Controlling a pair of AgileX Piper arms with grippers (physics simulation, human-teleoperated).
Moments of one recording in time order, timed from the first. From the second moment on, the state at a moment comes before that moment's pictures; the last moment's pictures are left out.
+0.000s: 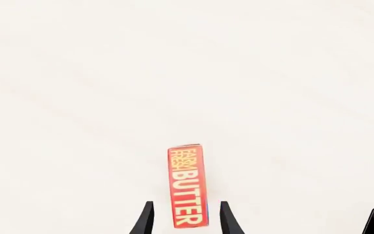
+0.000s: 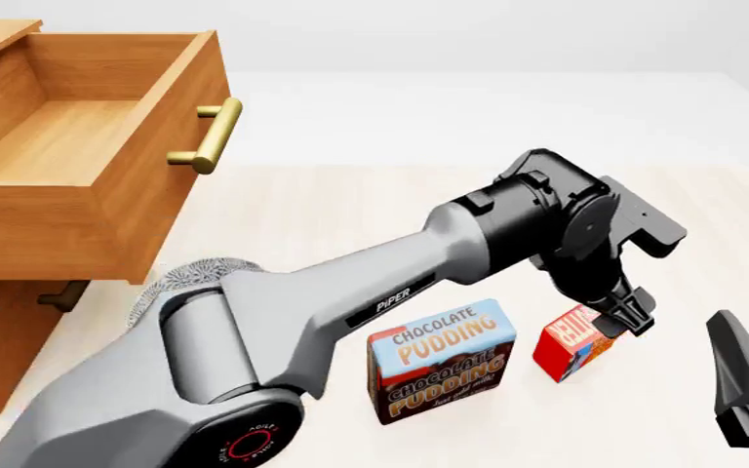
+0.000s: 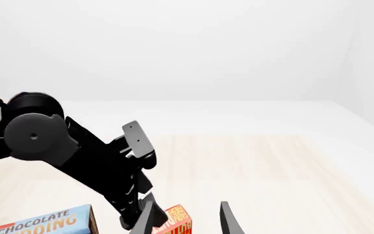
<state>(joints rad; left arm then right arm) -1.07 2.47 -2.41 1.00 0.06 0.00 0.00 0.00 0.00 0.00</state>
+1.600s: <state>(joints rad) -1.06 2.47 -2.35 0.94 0.03 0.00 0.00 0.00 0.00 0.00</state>
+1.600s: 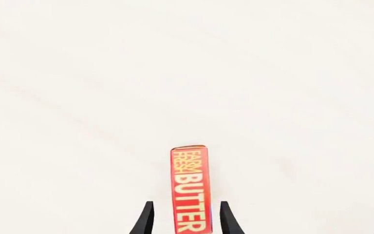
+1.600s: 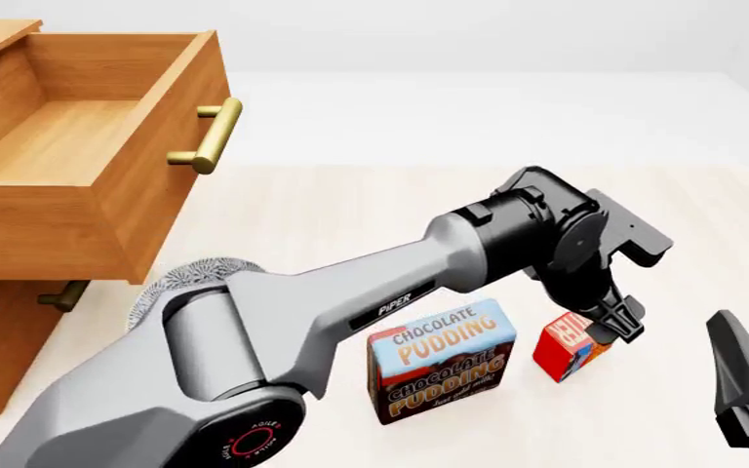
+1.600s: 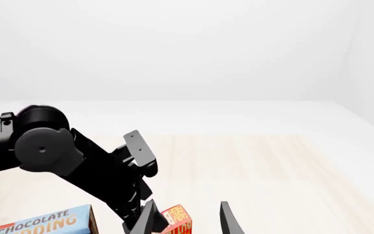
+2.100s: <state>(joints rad) -1.06 2.51 -2.36 0.93 0.01 0.00 0.00 0.00 0.00 0.00</state>
